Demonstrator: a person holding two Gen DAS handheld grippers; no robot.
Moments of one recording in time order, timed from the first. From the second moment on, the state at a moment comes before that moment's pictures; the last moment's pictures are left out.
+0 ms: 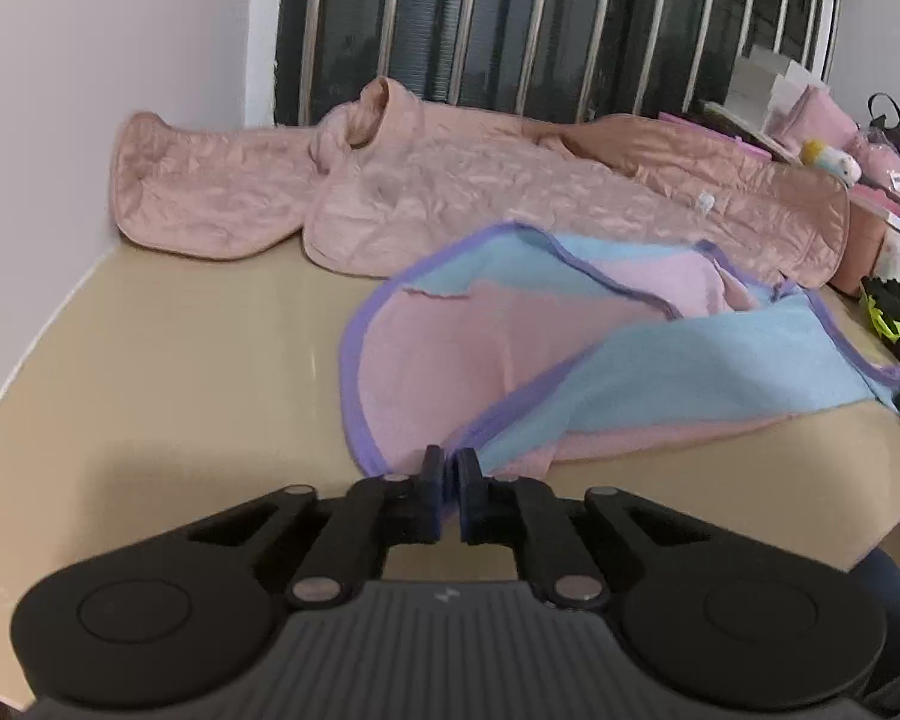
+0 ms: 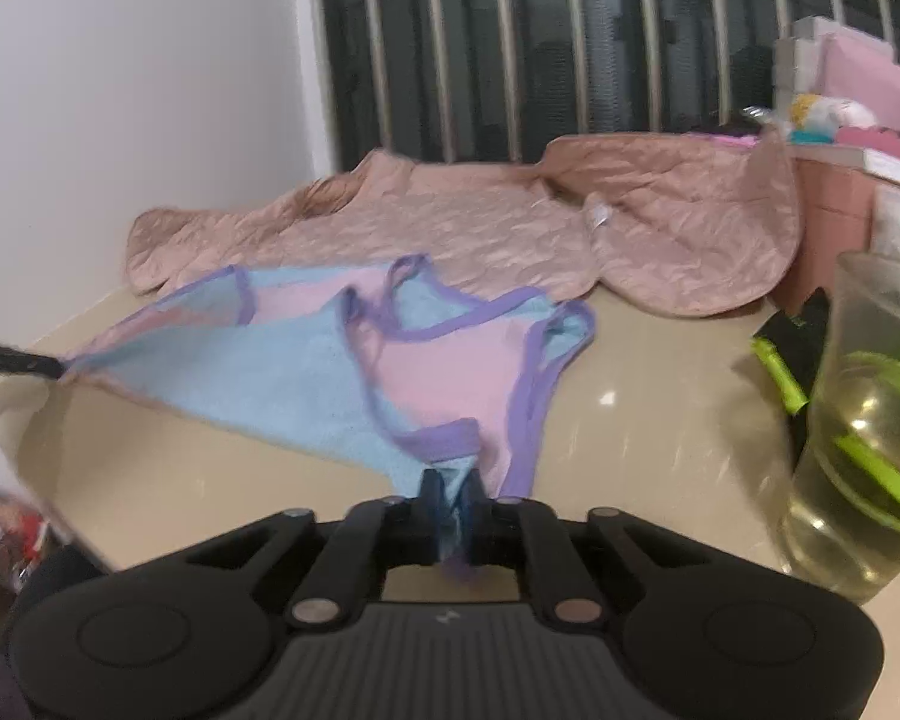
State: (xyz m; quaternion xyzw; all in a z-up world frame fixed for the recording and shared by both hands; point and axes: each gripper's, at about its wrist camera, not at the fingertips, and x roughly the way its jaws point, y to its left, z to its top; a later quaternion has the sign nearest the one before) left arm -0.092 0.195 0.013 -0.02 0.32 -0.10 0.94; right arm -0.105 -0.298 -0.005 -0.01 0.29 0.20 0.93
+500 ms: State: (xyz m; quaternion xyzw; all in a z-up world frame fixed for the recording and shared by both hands) left arm -0.093 0.219 0.019 -0.03 0.32 -0.05 0.95; right arm -0.120 -0.302 0.022 -0.03 0.26 0.22 0.94
